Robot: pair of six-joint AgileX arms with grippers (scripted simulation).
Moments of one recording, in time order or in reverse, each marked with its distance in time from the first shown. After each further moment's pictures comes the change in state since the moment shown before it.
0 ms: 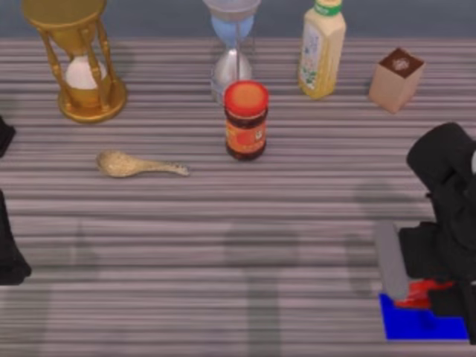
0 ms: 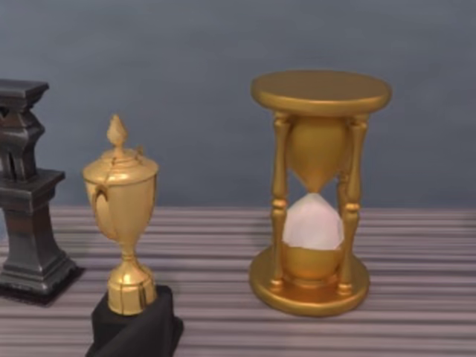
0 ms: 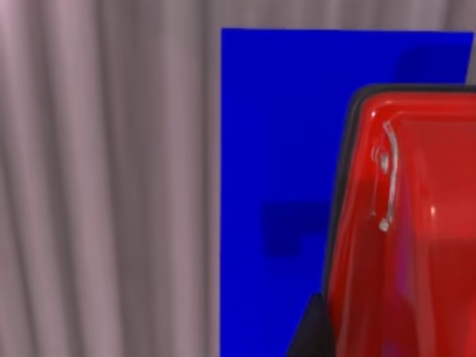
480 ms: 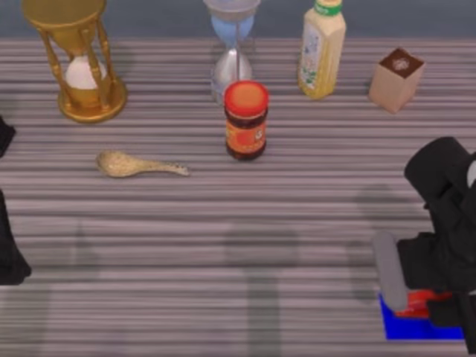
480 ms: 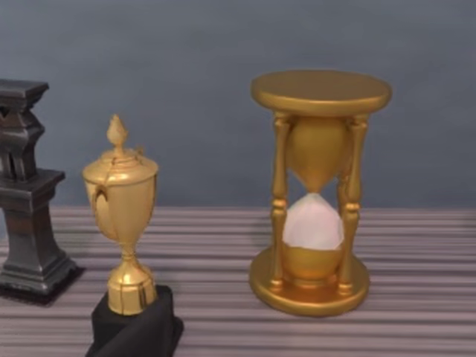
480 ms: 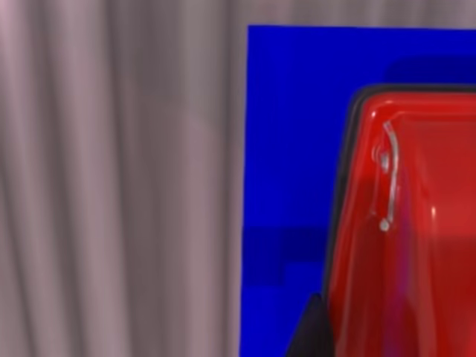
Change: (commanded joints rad) left arm 0.000 0.000 0.000 0.000 0.000 0.000; right arm 0.000 0.025 -0.043 0.058 0.001 -0.001
